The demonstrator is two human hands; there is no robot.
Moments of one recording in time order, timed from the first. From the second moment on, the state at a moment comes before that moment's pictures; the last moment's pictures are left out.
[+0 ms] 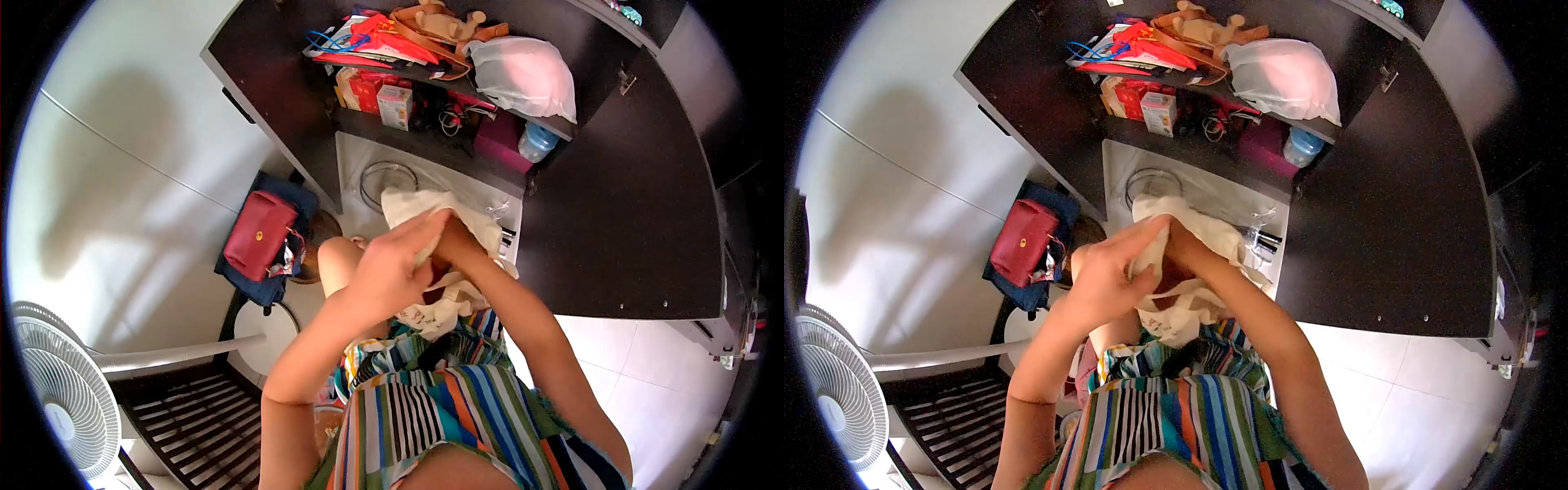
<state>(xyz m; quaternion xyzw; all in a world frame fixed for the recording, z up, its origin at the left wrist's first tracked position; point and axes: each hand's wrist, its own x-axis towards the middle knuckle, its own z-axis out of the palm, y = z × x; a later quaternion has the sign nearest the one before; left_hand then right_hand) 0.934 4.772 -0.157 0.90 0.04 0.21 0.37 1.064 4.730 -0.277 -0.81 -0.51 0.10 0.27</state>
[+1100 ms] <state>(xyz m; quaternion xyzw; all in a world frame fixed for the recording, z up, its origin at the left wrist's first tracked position) 0.809 4.887 -0.188 0.56 0.37 0.54 0.51 1.114 4.778 -0.132 -0.58 -0.61 -0.13 0.52</state>
